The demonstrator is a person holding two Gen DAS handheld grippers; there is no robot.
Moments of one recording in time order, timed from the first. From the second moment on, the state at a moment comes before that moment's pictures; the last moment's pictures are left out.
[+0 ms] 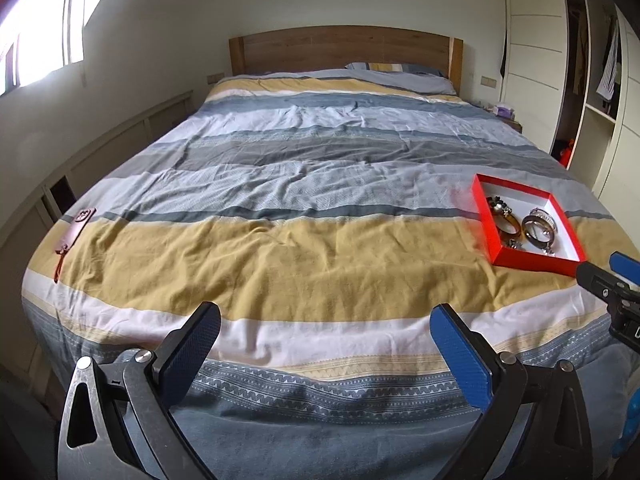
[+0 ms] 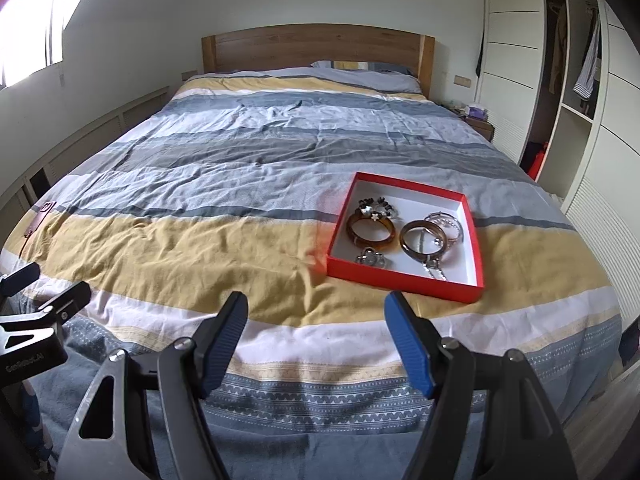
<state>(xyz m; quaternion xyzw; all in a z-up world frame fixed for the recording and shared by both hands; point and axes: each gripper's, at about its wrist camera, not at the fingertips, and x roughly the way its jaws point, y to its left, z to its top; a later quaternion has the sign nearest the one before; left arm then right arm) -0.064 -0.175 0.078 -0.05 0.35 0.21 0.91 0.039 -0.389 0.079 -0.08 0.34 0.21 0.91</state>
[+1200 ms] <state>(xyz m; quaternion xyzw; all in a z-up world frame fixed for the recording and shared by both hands) -0.045 -0.167 0.043 -0.06 0.40 0.20 0.89 0.068 -0.394 0.035 -0.07 0.39 0.18 0.90</state>
